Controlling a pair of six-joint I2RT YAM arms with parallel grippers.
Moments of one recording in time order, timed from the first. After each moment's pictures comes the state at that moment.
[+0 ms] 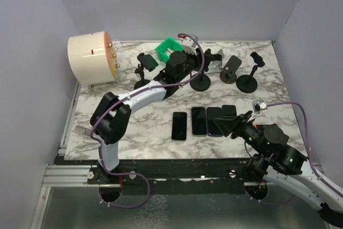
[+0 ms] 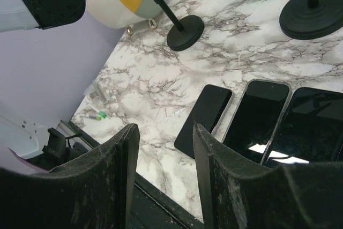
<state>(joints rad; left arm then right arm) -0.73 1.88 1.42 0.51 0.03 -0.43 0.92 0.24 0.48 -0.32 0.27 0.61</state>
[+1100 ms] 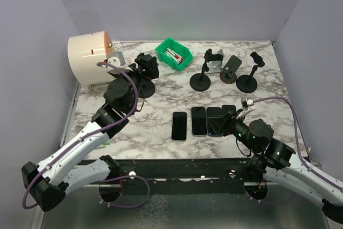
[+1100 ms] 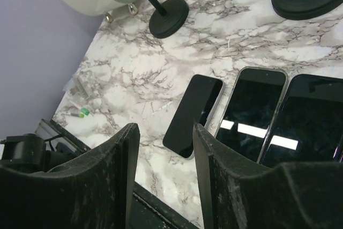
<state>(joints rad) -0.73 0.95 0.92 0.24 -0.57 -0.44 0.92 0.38 0.43 -0.22 0.29 0.64</state>
